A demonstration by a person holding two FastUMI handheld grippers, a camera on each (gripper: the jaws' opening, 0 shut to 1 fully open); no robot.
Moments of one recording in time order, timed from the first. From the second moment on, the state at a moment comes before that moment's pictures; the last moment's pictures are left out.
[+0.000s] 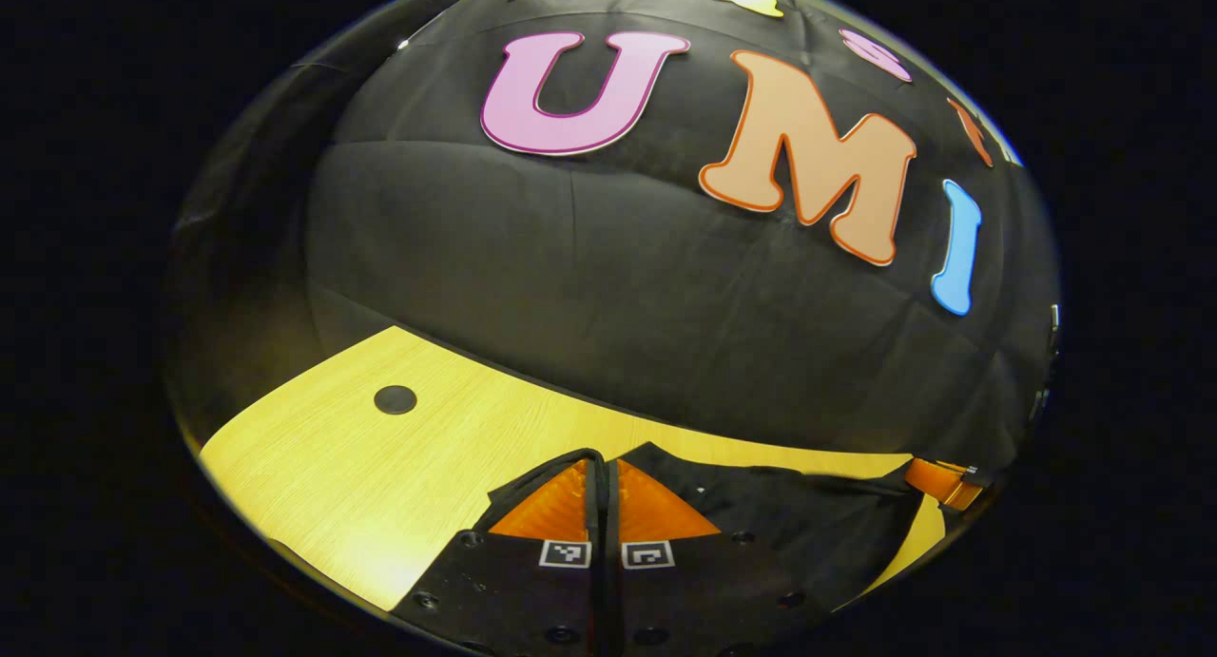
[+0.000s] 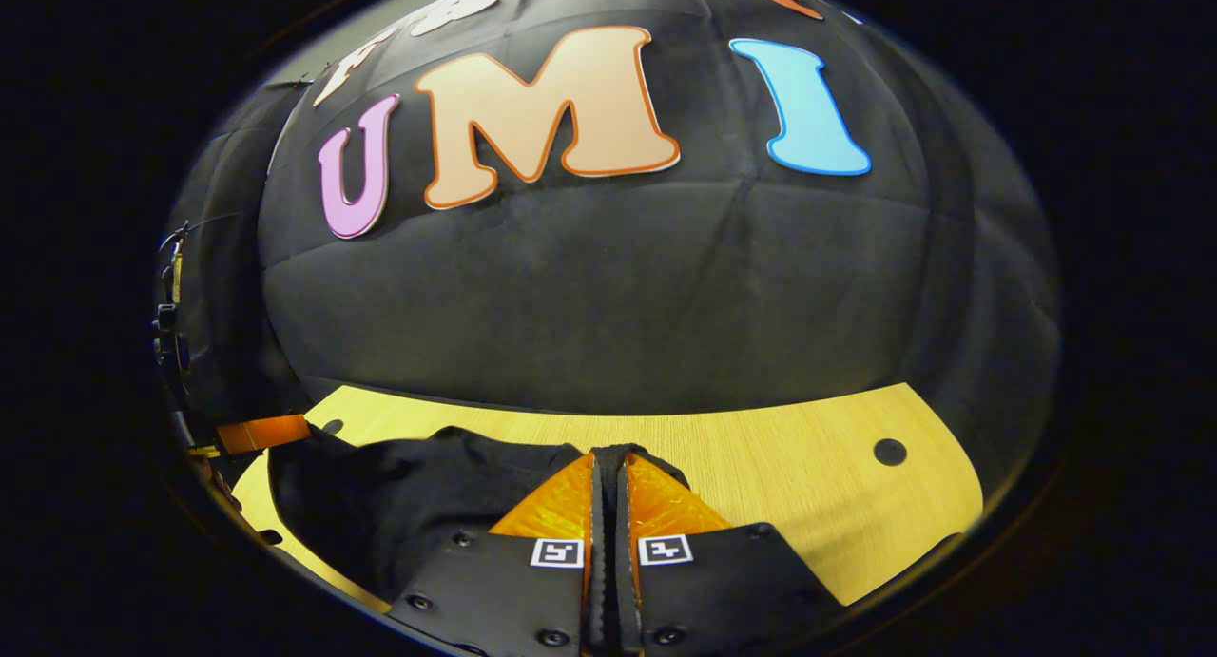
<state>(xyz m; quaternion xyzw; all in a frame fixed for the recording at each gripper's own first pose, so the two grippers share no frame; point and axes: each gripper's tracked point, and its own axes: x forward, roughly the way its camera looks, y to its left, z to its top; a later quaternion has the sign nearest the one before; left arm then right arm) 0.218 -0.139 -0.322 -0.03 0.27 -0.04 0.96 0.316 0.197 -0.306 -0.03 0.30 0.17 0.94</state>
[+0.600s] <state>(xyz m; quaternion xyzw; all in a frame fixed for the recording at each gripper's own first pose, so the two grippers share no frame) 0.215 -0.148 -0.189 -0.02 0.12 -0.03 0.99 0.317 0.155 -0.226 0.02 0.23 0.18 0.95</state>
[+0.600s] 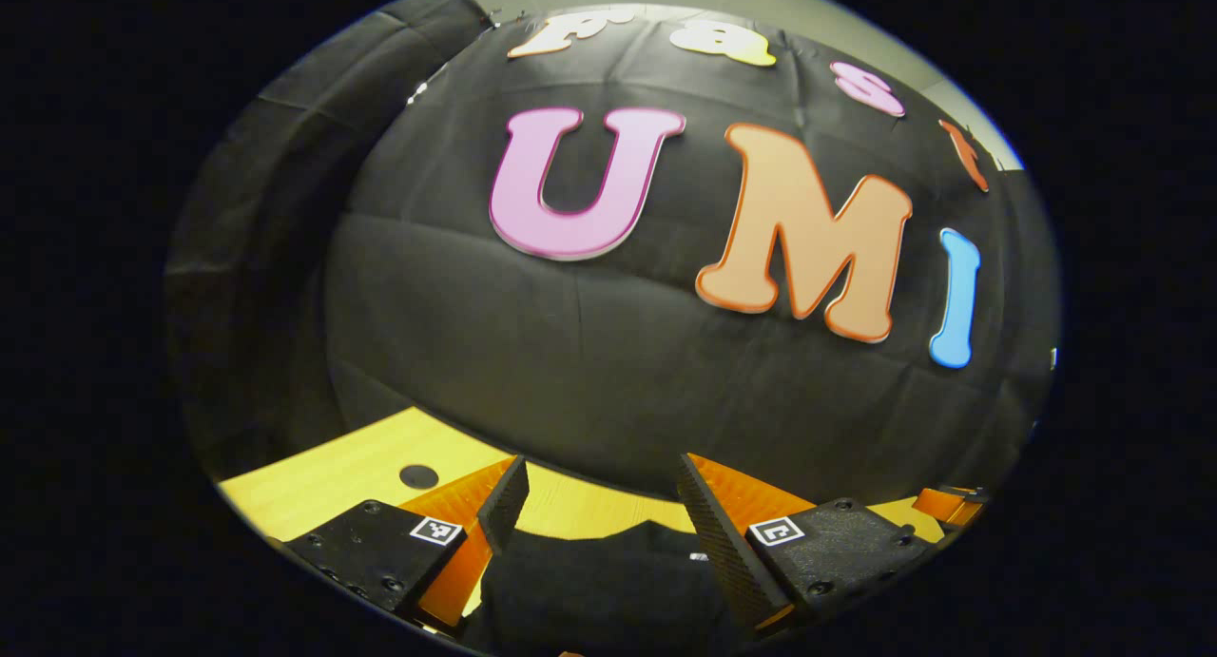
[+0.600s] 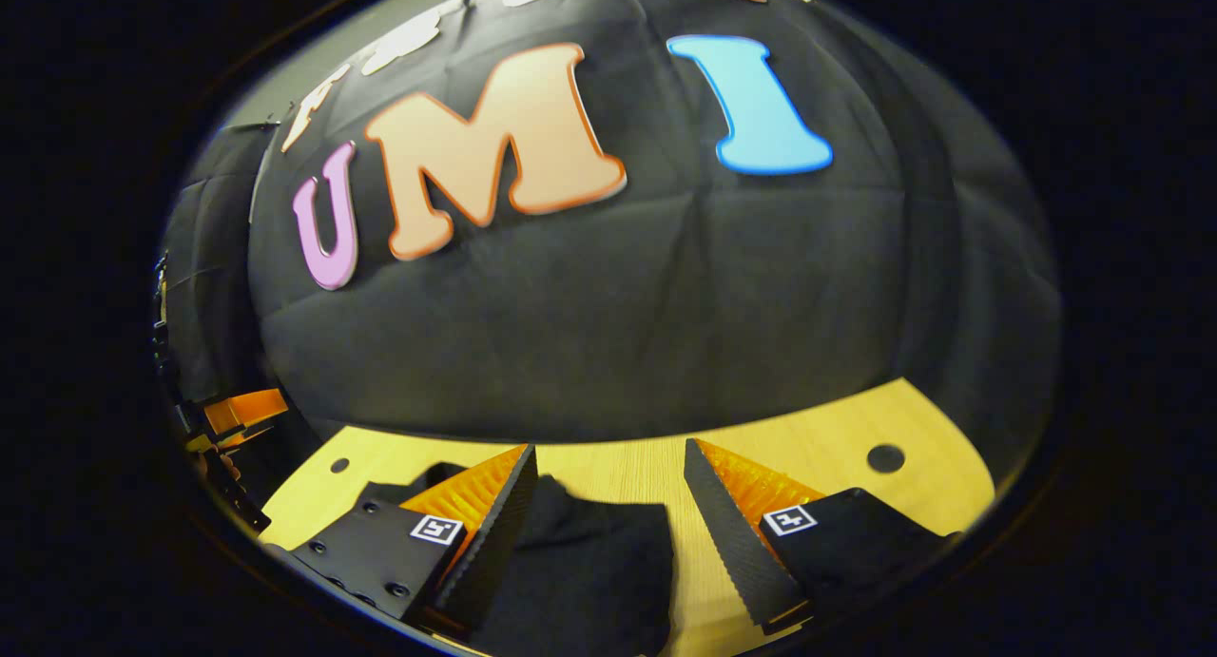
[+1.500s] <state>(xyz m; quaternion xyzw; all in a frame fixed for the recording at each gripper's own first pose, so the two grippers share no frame) -0.089 -0.107 -0.044 0.02 0.07 -0.11 0.99 -0.051 0.114 -0.062 0.08 0.04 0.16 0.98</state>
